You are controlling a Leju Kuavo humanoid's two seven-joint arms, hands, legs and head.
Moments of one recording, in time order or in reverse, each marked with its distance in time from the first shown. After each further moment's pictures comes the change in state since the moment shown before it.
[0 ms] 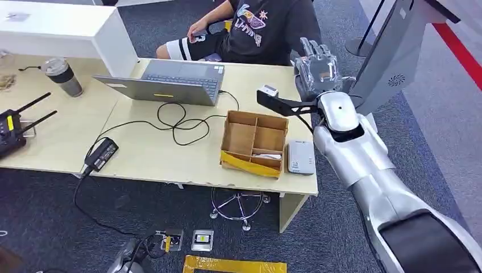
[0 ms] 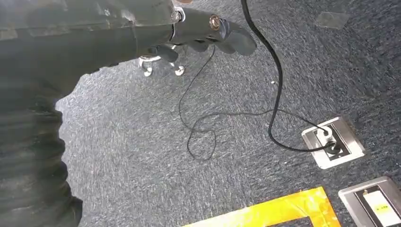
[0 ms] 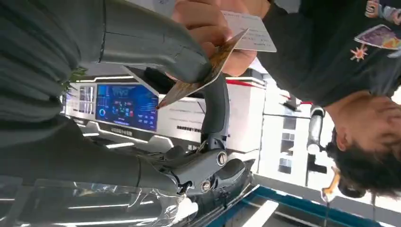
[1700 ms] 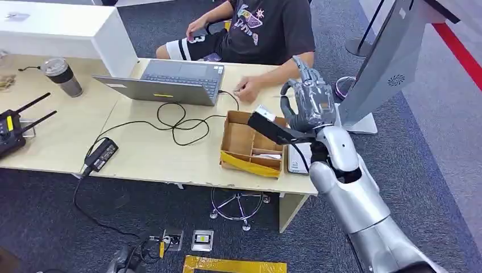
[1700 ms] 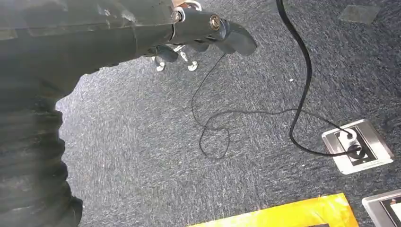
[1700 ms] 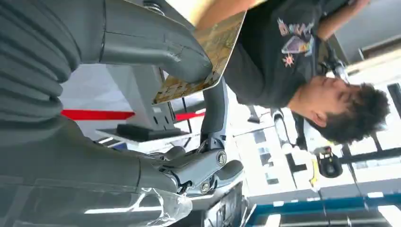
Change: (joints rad) left arm 0.035 0.021 0.005 0.000 0.042 0.014 0.005; right arm 0.313 -0.076 -0.031 -0.560 -0.237 0.022 0.007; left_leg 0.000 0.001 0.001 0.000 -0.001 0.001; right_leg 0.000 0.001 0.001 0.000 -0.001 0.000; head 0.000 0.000
